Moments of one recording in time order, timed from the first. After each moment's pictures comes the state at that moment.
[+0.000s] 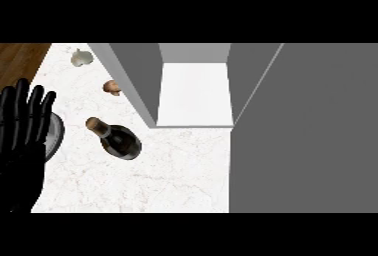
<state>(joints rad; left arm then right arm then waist) 0.01 0.08 0.01 -2.10 0.01 0.02 0.00 0.01 -0.10 -0.02 -2.10 -0.01 -0.03 0.03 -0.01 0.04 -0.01</state>
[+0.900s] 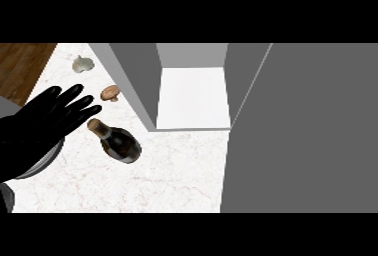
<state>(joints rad) -0.18 0.44 0.01 -1.87 0.89 -0.60 0.21 0.18 -0.07 0.21 -2.39 -0.10 0.04 0.25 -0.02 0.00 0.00</state>
